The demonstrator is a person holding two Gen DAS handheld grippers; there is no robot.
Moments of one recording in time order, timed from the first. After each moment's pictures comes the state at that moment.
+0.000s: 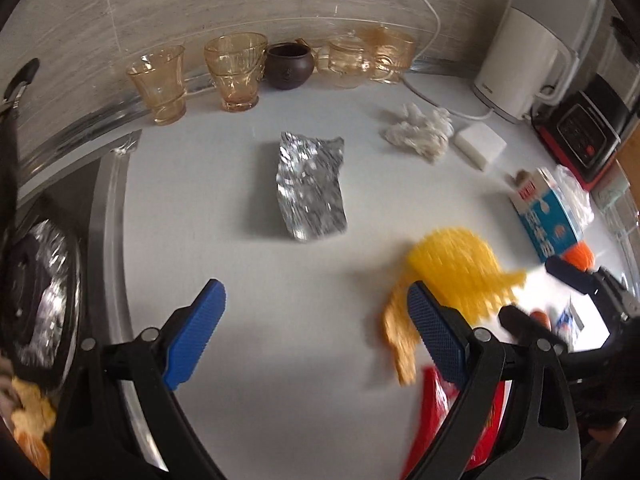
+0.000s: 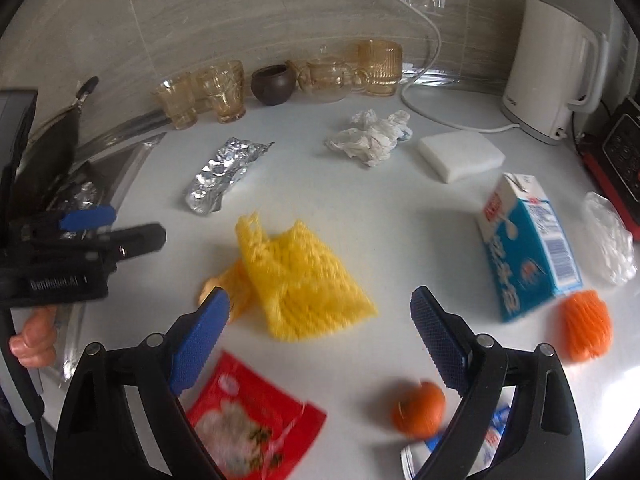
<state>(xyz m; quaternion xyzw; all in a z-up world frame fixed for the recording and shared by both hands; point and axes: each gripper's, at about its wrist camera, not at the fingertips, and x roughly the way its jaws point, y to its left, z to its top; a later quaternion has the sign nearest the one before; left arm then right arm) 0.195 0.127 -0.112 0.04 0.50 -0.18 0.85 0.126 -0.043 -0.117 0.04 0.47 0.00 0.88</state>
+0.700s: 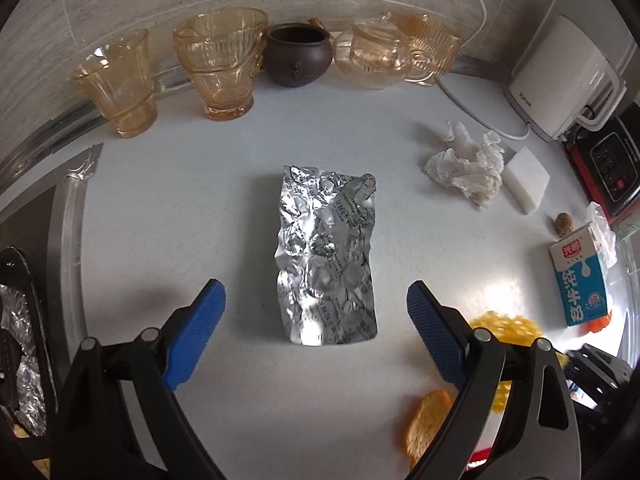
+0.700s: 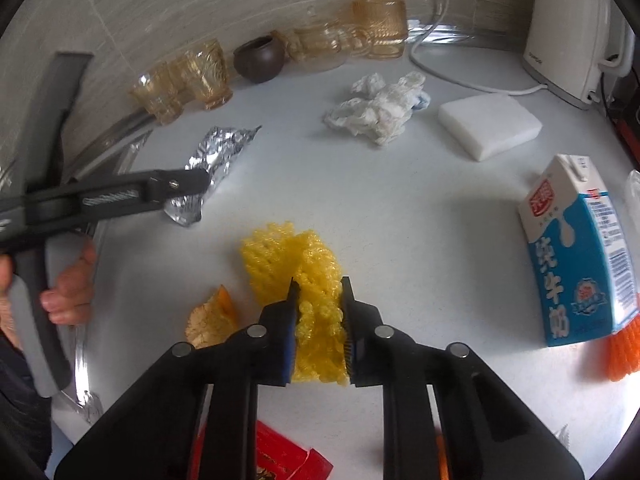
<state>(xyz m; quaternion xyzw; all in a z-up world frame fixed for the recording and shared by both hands) 0.282 0.102 -0.145 0.03 0.54 -0.17 0.83 0.163 -0.060 -0.140 0.10 0.52 0.02 0.85</state>
